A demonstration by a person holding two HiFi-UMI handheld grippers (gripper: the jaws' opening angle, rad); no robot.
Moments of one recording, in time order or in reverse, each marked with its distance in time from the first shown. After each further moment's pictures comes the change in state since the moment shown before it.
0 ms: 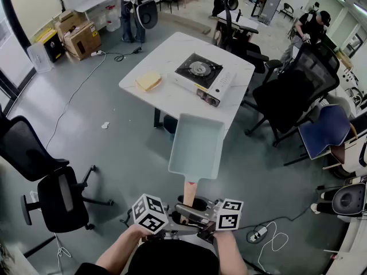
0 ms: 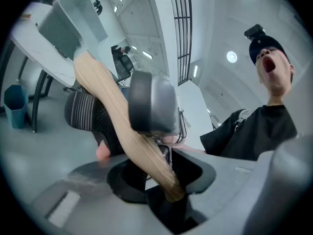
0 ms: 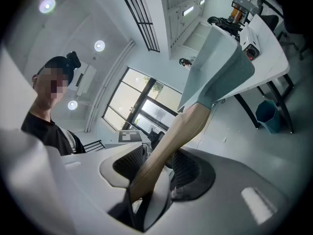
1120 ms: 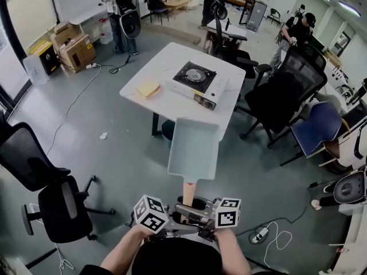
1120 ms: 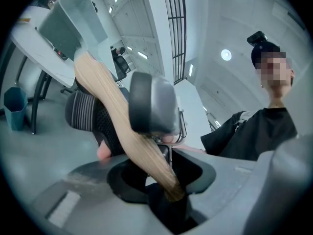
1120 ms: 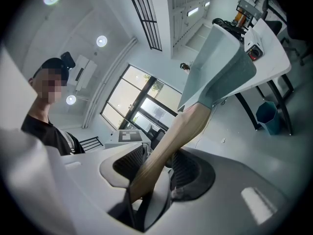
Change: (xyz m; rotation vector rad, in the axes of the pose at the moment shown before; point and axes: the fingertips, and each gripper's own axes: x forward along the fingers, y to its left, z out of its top) left arm -0.016 -0.023 -0.031 0.032 -0.015 -0.018; right arm 0.018 0.025 -0.031 -0.032 0.023 -0.021
